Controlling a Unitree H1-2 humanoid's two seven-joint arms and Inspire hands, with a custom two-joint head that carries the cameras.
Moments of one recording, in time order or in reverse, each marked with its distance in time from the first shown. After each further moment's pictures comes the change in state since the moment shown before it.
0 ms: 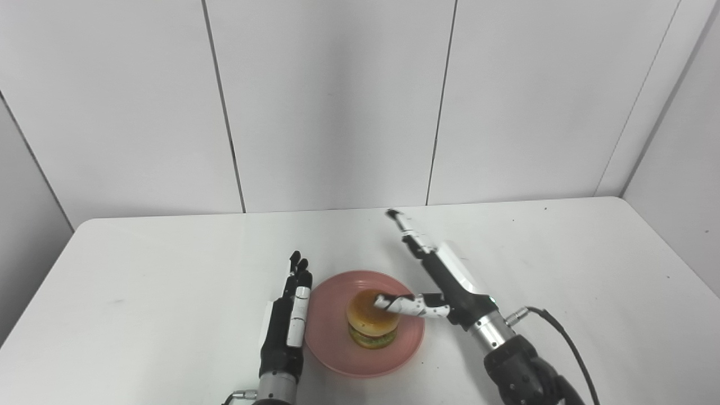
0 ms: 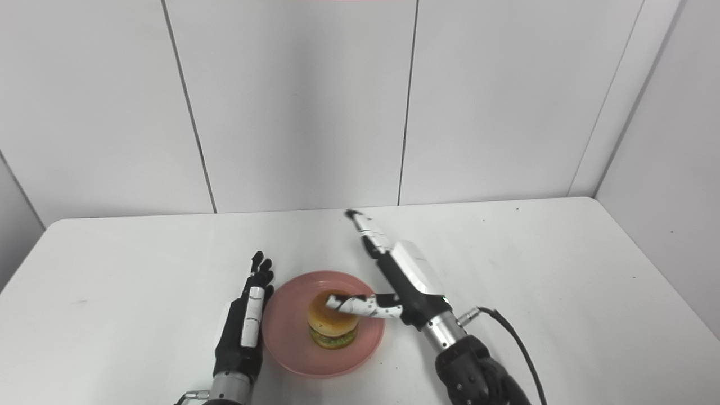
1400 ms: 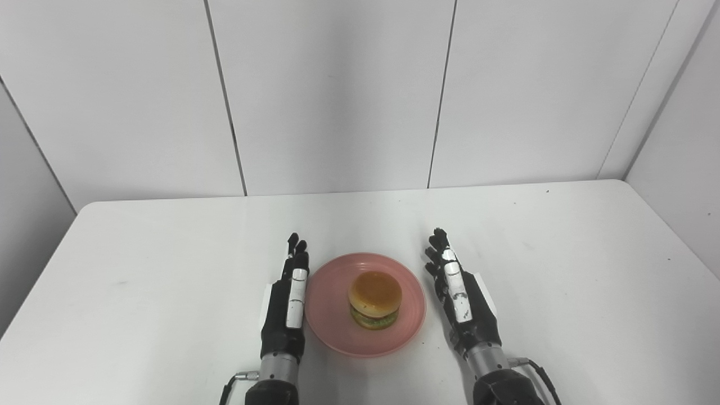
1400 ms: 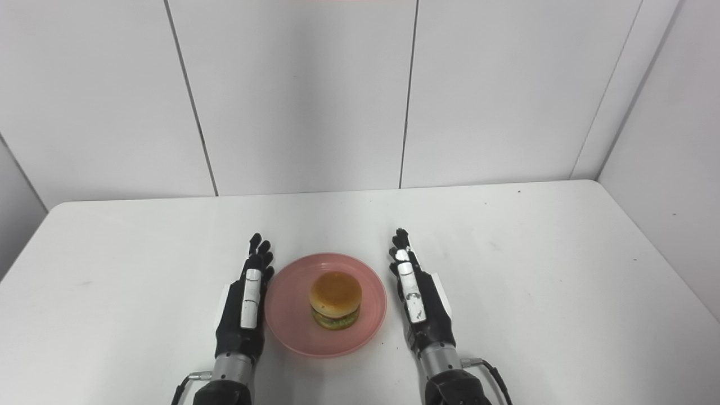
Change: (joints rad) left arm 0.000 0.001 0.003 0.005 -0.029 -0.027 0.010; right arm 0.149 0.207 -0.098 -0.191 0.534 0.333 0.076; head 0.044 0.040
